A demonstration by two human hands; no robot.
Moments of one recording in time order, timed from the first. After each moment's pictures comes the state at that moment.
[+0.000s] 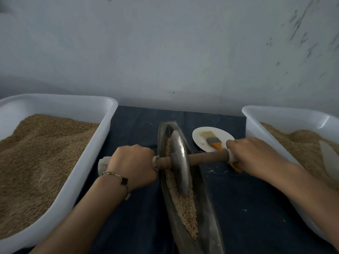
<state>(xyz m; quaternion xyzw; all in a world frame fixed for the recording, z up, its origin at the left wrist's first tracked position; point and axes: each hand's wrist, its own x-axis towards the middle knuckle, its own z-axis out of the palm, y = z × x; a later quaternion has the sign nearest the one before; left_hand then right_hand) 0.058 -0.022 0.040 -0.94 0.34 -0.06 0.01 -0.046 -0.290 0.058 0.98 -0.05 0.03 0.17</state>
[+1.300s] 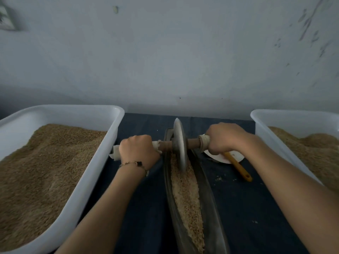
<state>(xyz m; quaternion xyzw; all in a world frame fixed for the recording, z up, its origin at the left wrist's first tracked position) 0.100 -0.047 0.040 -0.97 0.18 -0.12 -0.09 0.048 -0.271 0.077 0.99 -0.11 -0.07 0.02</state>
